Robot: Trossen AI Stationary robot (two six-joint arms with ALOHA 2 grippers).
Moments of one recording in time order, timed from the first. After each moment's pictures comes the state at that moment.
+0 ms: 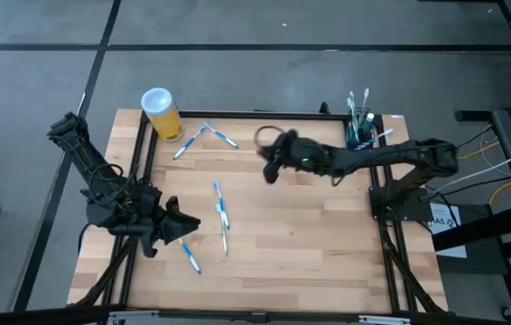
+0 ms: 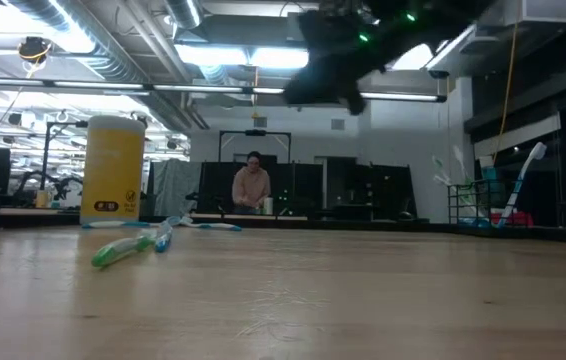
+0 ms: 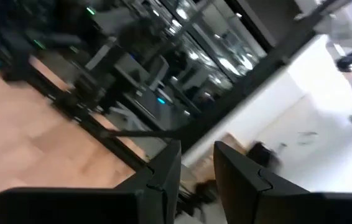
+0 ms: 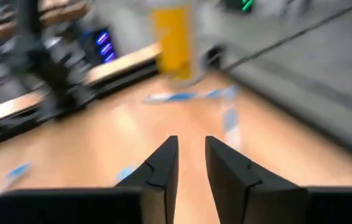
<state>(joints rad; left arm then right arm) -0.88 1.01 0.76 0.44 -0.91 -0.70 -0.10 1.56 0.96 0.24 0.30 0.30</state>
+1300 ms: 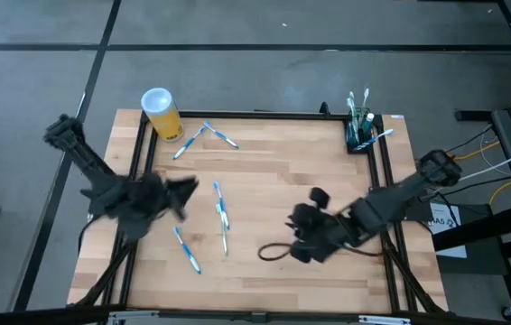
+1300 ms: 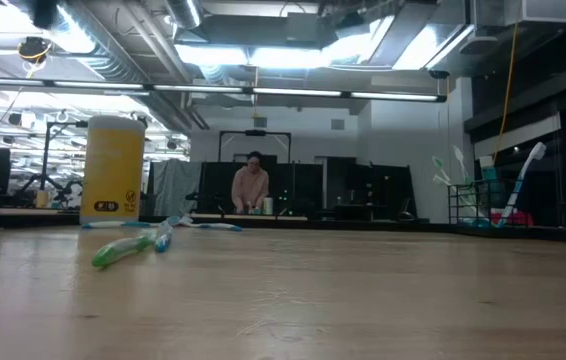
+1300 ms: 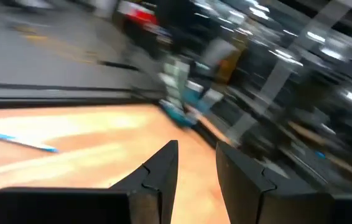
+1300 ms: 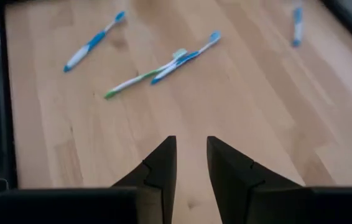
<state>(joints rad) -0.77 0.97 0.76 -0.33 -1.40 -1.13 0.58 1.61 1.52 -0.95 0.59 0.77</state>
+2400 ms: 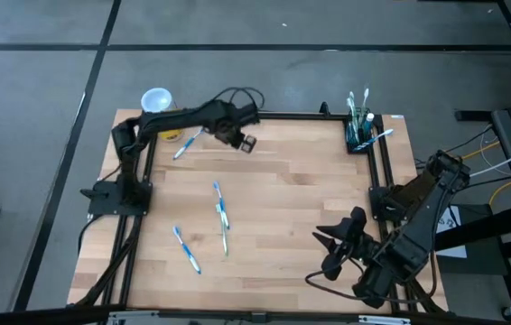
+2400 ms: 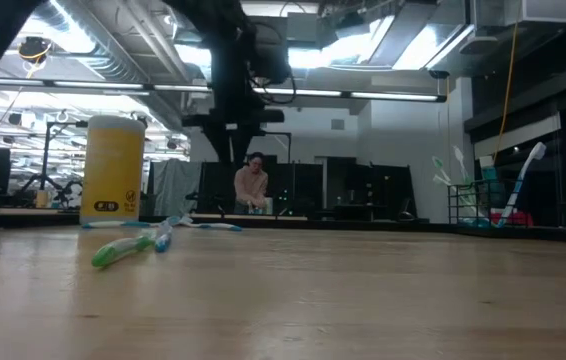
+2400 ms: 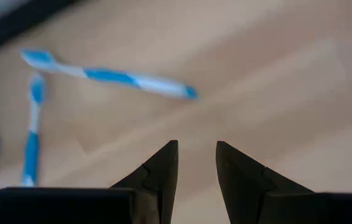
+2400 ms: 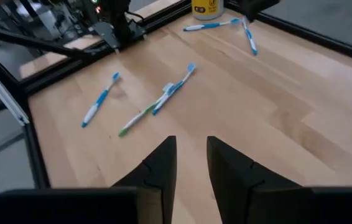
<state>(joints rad) 0.44 1.89 1.60 -1.07 -0.21 -0.69 0.93 1.59 1.52 -1.24 1.00 1.48</state>
